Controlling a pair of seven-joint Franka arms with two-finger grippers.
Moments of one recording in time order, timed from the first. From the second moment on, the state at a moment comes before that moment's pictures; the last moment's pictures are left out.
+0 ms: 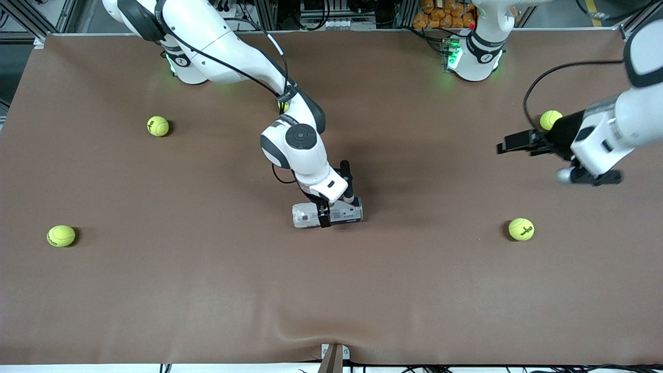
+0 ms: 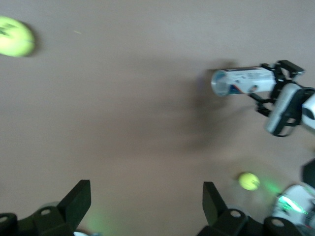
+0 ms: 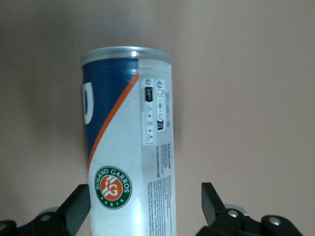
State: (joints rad) left arm 0.06 0.16 -0.15 -1.61 -0.40 1.56 -0.12; right arm 0.65 0.79 0.08 -1.51 -0.21 2.55 -0.77
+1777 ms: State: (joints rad) left arm -0.22 0.68 -0.16 -1.87 -1.69 2.15 0.56; right arm 0.35 0.57 0.06 -1.48 0.04 2.21 -0.07
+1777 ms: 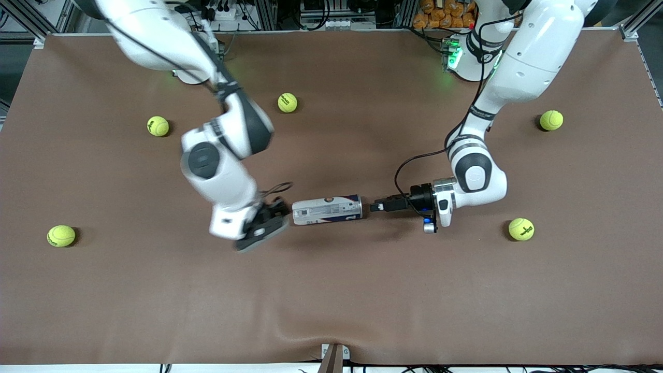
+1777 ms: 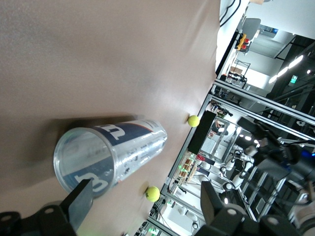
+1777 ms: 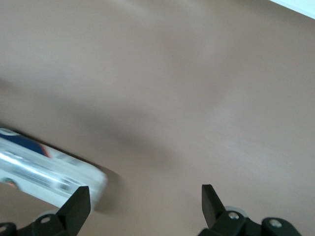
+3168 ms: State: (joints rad) left arm -0.32 0.78 -0.16 -1.69 -1.79 2.30 0.62; right arm -0.07 0.02 0.06 -1.51 0.04 1.45 -0.07
